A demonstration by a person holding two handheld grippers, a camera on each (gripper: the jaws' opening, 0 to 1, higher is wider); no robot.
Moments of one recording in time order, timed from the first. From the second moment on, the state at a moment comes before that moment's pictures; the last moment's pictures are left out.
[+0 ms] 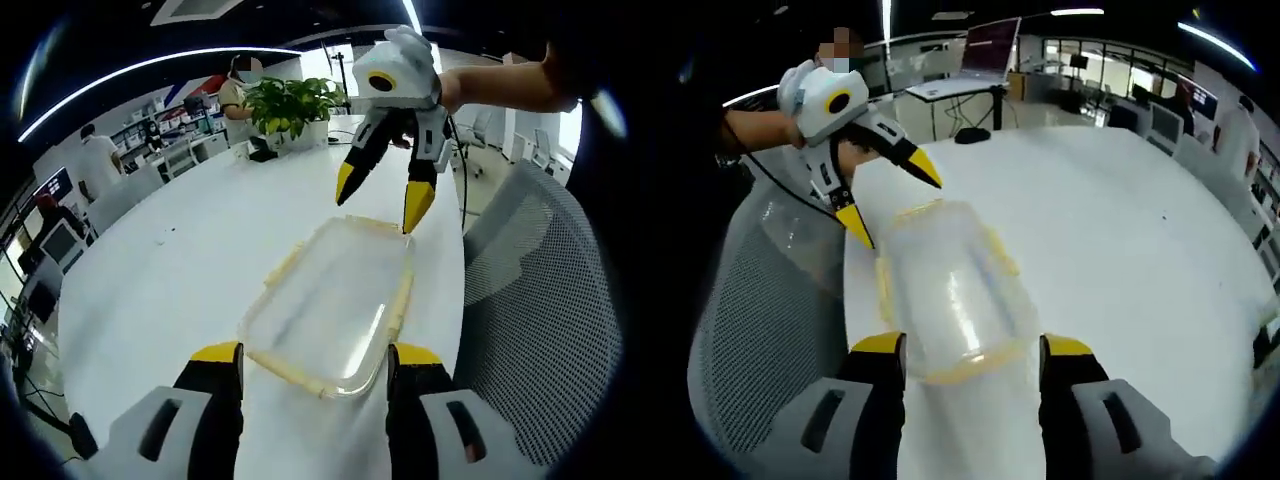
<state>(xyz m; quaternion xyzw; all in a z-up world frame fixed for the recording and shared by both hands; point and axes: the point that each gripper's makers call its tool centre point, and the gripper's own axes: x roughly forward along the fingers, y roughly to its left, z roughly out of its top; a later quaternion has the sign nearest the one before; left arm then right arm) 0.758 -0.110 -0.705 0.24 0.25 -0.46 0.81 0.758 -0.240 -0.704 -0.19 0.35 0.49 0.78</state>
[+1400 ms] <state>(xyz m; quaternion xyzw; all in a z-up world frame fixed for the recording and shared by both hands) 0.775 -0.110 -0.719 0.20 0.27 -0.43 0.84 0.762 -0.234 -0.721 -0.17 0.32 0.42 0.83</state>
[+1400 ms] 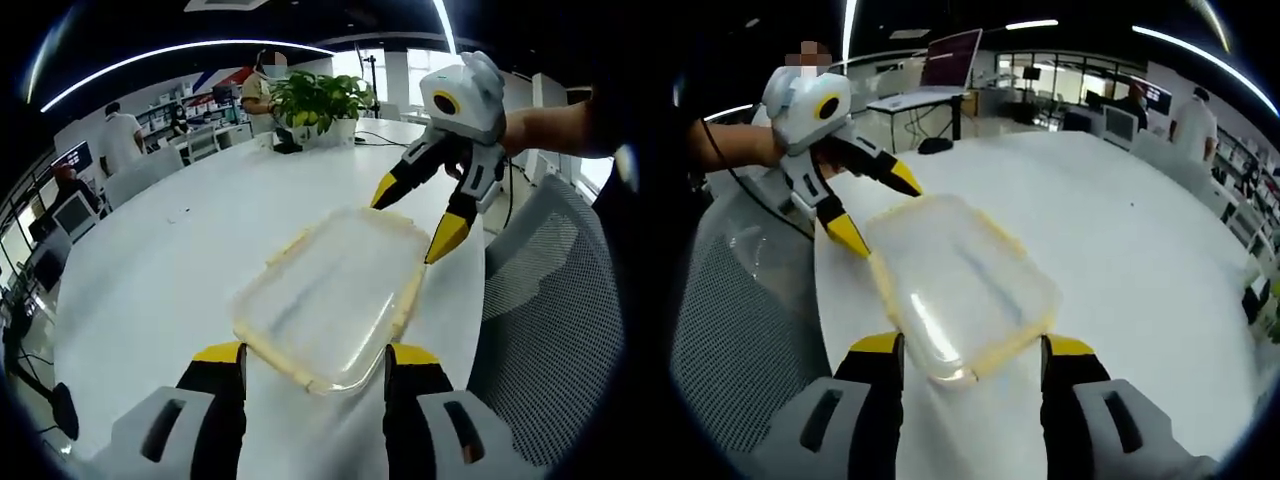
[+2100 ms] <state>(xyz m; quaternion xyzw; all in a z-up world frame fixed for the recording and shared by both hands) 0.817 -0.114 -0.720 0.21 0.28 -0.43 0.83 0.803 -0.238 -0.722 -0.18 0.33 0.43 0.83</state>
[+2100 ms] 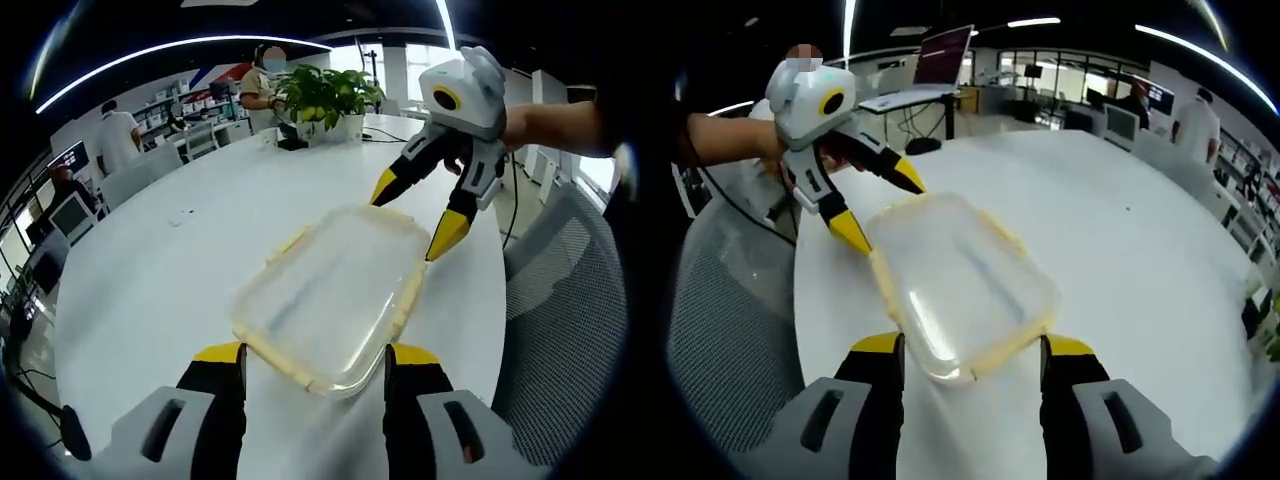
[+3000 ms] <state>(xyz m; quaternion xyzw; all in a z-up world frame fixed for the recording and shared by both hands) 0.860 -0.117 -0.721 0.21 0.28 -0.42 0.84 0.847 -0.241 -0.724 -0.18 0.33 0.42 0.82</state>
